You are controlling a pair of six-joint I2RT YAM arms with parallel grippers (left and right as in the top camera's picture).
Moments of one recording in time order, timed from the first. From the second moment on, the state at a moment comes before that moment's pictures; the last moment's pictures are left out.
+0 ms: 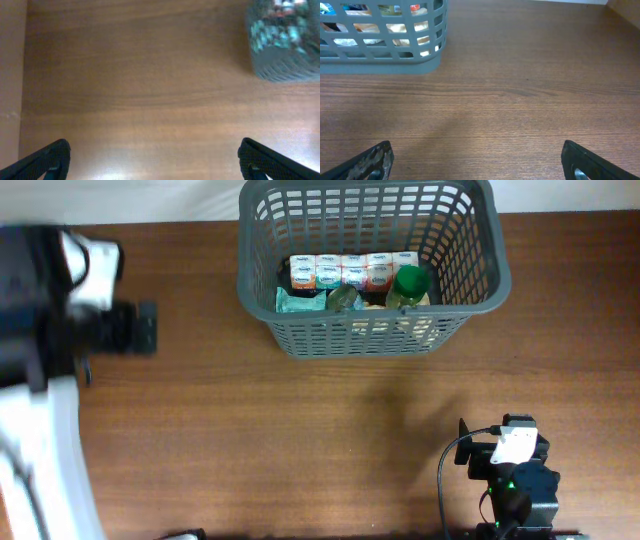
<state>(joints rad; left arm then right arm) 0.17 1.39 1.89 -1.44 0.00 0.26 -0.03 0.01 0.16 -0.58 0.09 -0.05</state>
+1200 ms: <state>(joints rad) 0.05 0.02 0.03 -0.07 0.02 0.26 -0.03 0.01 0.16 -0.57 0.09 -0.05</state>
